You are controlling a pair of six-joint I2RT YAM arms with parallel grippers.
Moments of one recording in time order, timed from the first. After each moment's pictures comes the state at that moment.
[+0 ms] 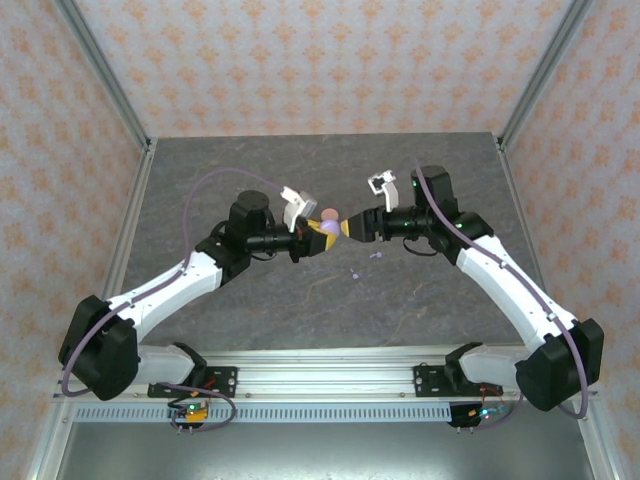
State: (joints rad) left arm -0.54 1.30 0.85 0.08 0.68 -0.23; right arm 0.44 1.22 1.09 -0.49 -0.76 0.28
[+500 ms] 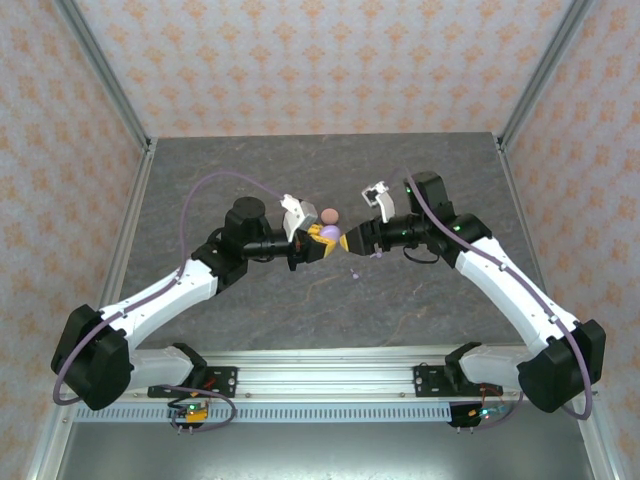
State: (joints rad) left arm -0.56 1.24 0.81 0.12 0.69 -0.05; right arm 0.47 1.21 1.10 -0.61 -0.76 0.20
